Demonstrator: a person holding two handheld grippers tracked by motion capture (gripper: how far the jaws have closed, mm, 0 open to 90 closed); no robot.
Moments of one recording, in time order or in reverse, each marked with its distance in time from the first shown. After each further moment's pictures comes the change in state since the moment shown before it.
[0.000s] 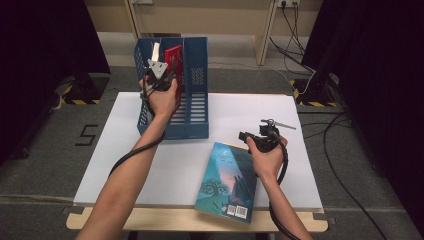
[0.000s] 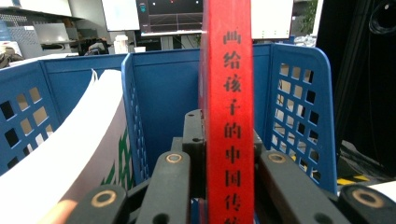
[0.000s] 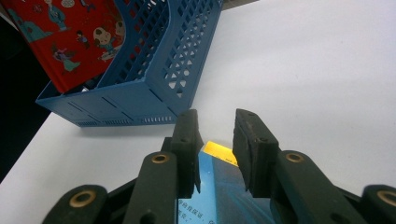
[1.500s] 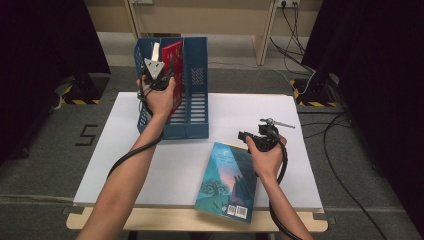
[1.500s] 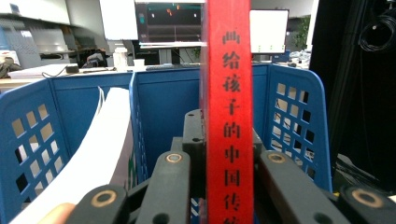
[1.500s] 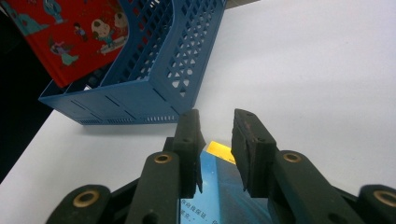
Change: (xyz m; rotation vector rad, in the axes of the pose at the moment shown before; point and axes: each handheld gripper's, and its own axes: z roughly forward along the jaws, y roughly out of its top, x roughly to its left) left arm 0.004 0.007 -0.004 -0.049 -0.008 -0.009; right arm 0.004 0.002 0.000 0.016 0.013 0.003
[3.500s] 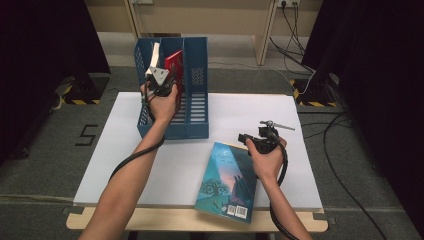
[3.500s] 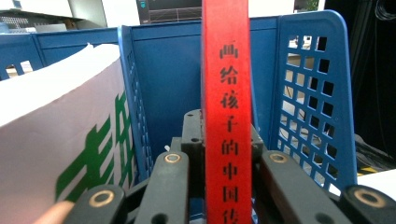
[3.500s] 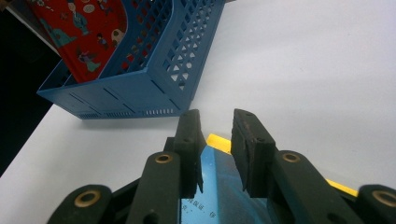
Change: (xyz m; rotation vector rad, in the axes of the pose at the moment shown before) left arm 0.000 -0.031 0.006 0.073 0.019 0.044; right arm -0.004 -0.006 0.001 0.007 0.002 -0.013
